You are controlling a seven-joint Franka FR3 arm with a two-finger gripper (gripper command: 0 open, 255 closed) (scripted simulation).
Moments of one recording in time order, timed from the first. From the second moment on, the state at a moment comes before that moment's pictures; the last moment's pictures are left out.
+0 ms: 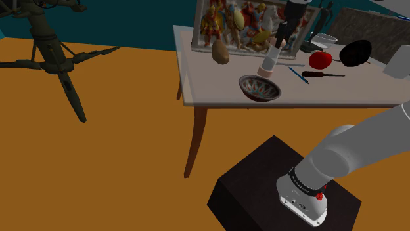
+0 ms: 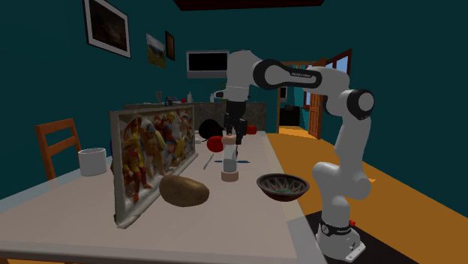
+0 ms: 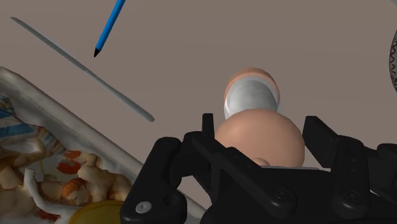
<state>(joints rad) -0.04 -0.33 -0.20 -1.82 -0.21 1.54 -0.35</state>
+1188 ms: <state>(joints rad) -0.04 -0.29 -0.20 -1.67 -0.20 1.43 -0.37</state>
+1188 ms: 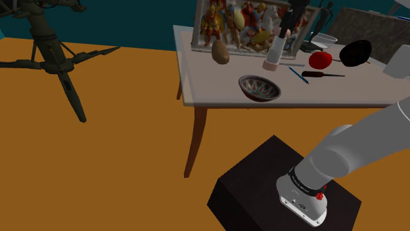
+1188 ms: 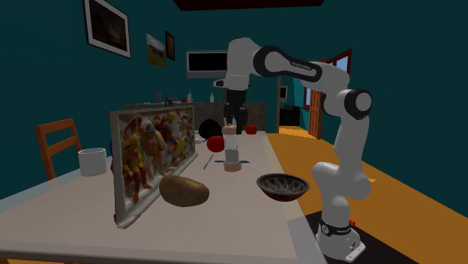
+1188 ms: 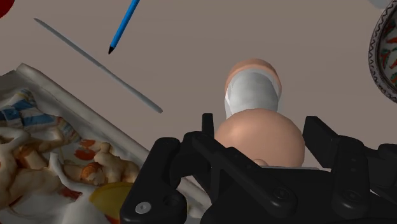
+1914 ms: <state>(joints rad) -0.04 -0.19 -0.21 -1.39 -0.19 1.26 -0.41</state>
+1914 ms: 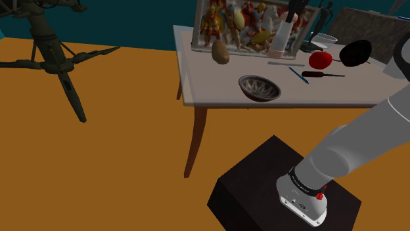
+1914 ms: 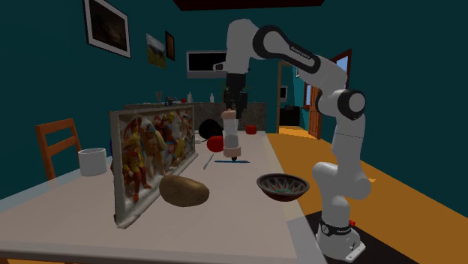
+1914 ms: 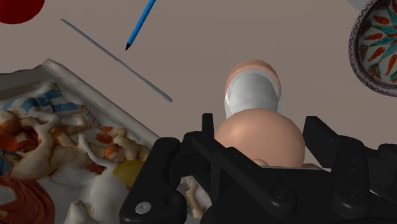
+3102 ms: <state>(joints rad) 0.07 -0.28 0.03 -1.25 -0.17 0.97 -0.11</state>
